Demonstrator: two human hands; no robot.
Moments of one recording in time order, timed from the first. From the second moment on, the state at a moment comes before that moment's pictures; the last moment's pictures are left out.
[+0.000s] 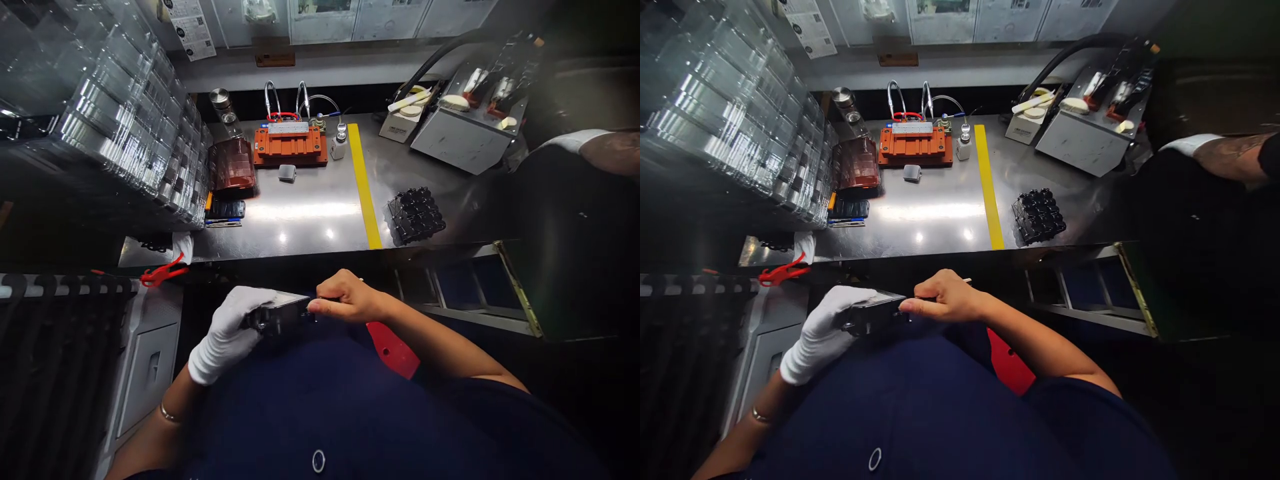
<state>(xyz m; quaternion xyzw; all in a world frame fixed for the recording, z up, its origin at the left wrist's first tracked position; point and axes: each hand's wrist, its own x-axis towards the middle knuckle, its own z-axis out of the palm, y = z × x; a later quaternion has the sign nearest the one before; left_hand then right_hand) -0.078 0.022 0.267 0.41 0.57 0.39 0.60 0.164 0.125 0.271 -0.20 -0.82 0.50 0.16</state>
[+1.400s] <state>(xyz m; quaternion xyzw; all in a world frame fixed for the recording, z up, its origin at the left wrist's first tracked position) -0.085 0.041 0.250 0.42 0.53 0.36 0.64 0.129 0.148 0.270 -0.11 -0.91 0.36 0.17</state>
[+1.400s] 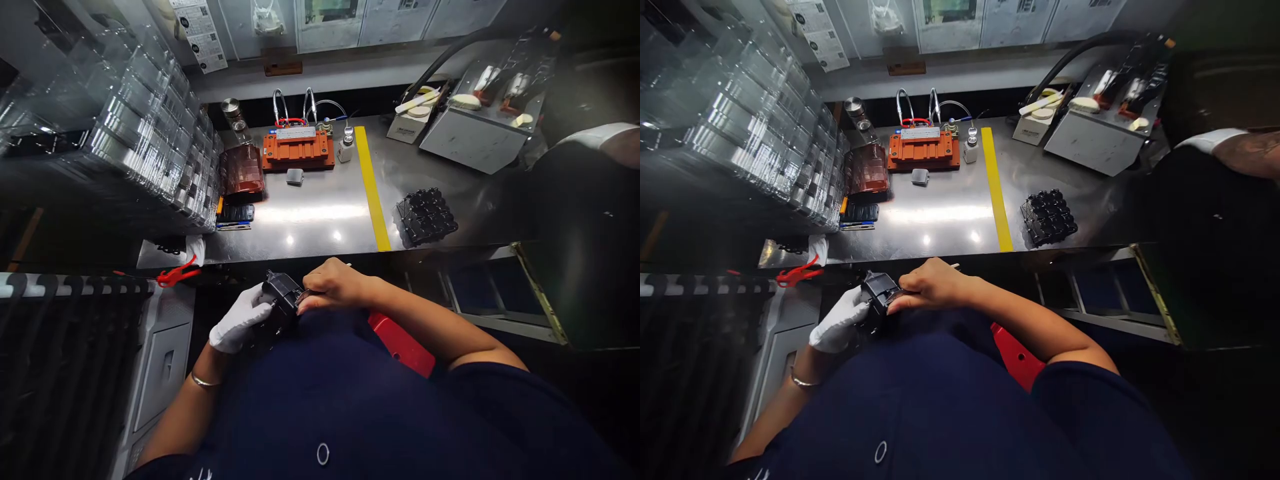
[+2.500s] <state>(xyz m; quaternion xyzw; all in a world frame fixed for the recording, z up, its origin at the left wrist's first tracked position) -0.029 0.046 0.272 -0.23 0.43 0.54 0.69 0.123 0.105 0.228 -0.40 -0.60 0.57 0.40</state>
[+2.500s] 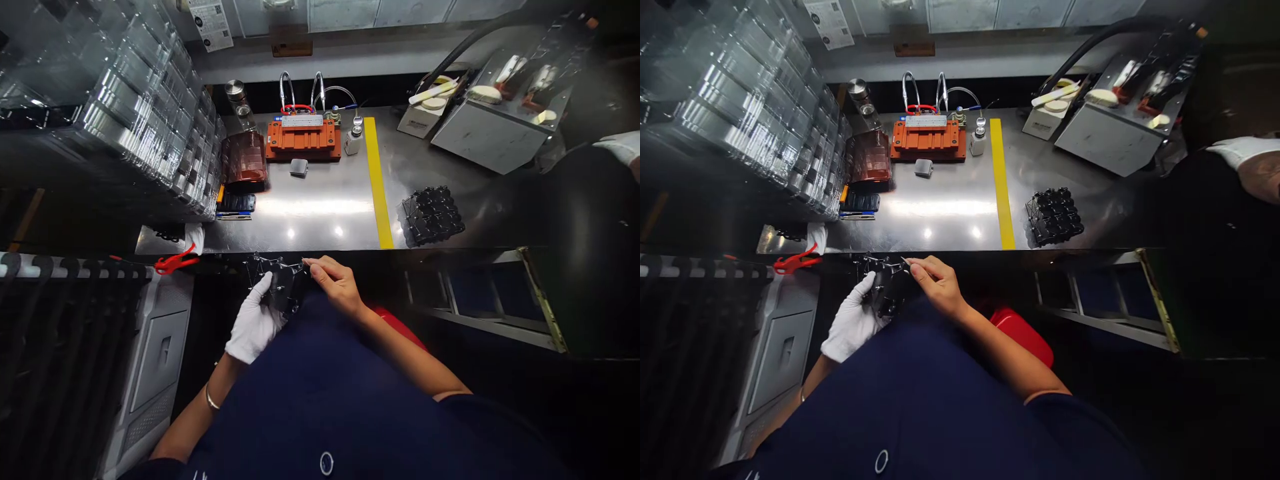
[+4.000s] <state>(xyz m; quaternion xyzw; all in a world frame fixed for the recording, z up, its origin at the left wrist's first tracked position) -0.044 0.021 0.252 -0.12 0.41 0.46 0.78 0.117 0.104 0.217 -0.44 -0.62 0.50 0.42</state>
